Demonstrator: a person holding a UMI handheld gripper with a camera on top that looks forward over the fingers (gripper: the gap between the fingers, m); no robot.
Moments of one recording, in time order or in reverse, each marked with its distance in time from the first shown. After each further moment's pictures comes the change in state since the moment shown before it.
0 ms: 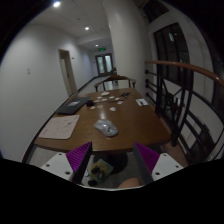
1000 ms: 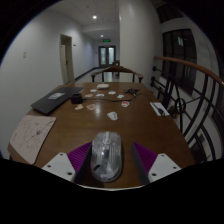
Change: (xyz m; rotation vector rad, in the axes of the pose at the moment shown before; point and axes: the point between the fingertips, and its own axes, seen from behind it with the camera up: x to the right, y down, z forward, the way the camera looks) arm 0.013 -0.038 0.240 -0.075 0.053 -0.129
